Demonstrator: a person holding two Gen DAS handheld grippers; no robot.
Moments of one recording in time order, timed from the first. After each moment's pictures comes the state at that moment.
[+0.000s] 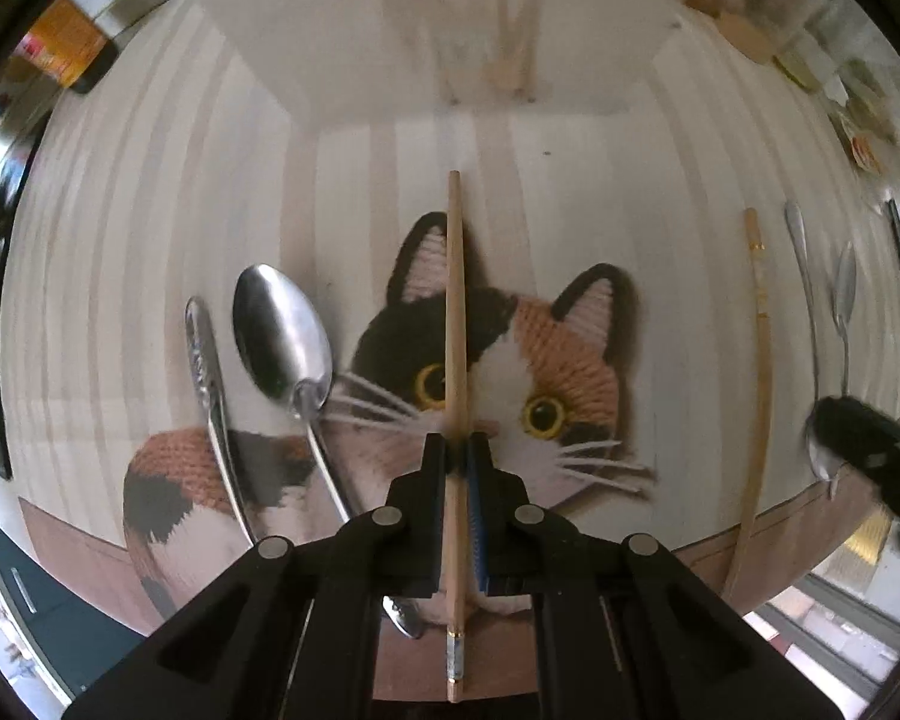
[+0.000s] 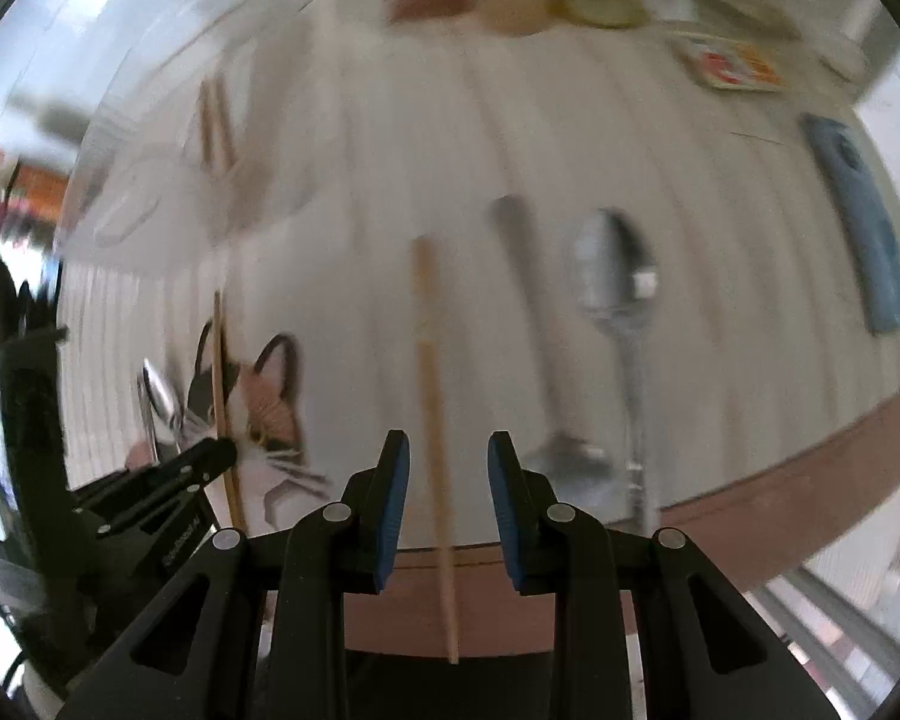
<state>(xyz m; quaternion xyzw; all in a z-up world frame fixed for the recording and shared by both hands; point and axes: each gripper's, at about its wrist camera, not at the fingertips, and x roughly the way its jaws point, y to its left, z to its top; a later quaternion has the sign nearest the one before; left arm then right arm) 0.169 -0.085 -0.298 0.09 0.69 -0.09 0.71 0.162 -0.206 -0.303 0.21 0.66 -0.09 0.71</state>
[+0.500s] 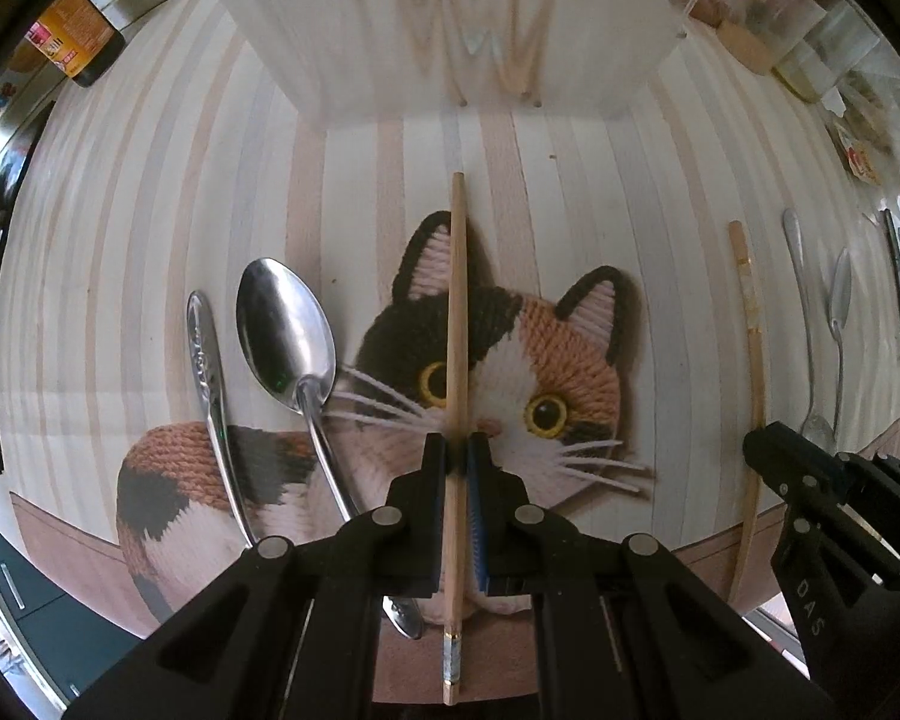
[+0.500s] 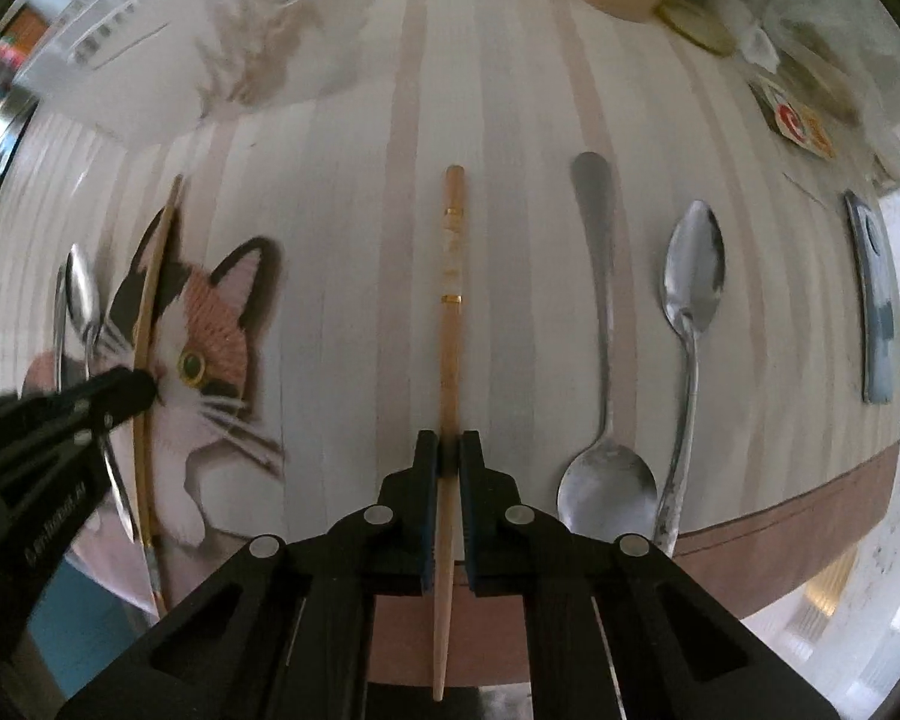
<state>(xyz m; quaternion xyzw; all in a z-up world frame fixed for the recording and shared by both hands) 0.170 -0.067 -0.298 0.08 0.68 -0.10 0.72 0.159 -0.160 -0.322 0.08 0.69 -0.09 0.72</state>
